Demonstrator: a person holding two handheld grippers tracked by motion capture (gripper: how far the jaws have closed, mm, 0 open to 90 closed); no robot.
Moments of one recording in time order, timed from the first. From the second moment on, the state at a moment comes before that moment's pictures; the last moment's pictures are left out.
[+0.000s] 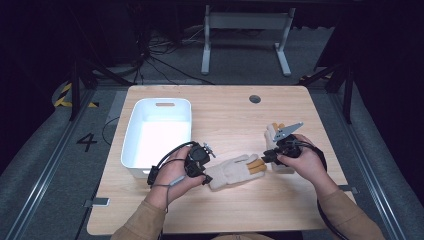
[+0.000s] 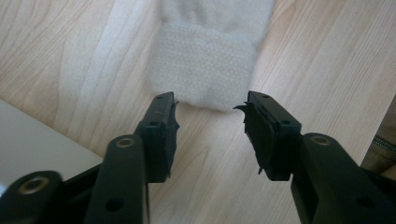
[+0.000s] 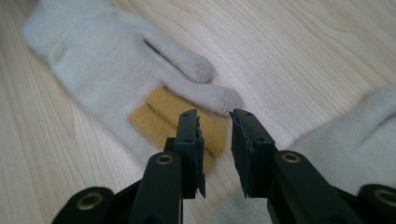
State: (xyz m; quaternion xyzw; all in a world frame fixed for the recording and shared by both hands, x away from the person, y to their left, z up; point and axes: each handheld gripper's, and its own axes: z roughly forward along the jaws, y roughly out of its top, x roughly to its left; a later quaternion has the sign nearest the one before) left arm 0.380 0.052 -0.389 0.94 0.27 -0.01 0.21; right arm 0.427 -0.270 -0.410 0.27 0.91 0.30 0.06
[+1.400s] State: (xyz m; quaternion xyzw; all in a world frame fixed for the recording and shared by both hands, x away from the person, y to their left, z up) left arm 0.387 0.020 -0.430 0.95 0.26 0.01 0.17; right arm 0.432 -0.255 -0.441 0.28 0.92 0.28 0.05
